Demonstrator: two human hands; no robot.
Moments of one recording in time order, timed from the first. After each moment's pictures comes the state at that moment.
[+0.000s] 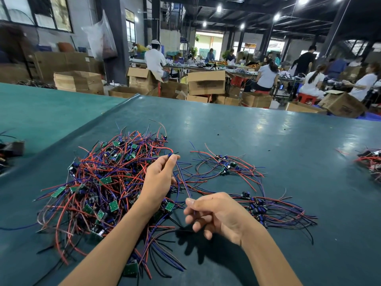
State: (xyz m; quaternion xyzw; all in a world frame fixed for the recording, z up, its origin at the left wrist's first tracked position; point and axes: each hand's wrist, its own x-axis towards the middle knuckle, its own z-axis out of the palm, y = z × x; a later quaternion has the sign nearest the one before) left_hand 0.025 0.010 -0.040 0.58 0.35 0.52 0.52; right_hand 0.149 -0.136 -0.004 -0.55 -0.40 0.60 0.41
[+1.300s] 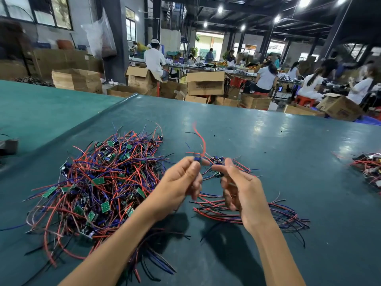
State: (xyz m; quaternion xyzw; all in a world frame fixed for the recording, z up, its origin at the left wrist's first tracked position) left_hand 0.043 -0.049 -0.005 0.62 0.12 0.39 0.67; right_hand 0.193 -0.133 0.009 -0.55 -0.40 0.35 0.65
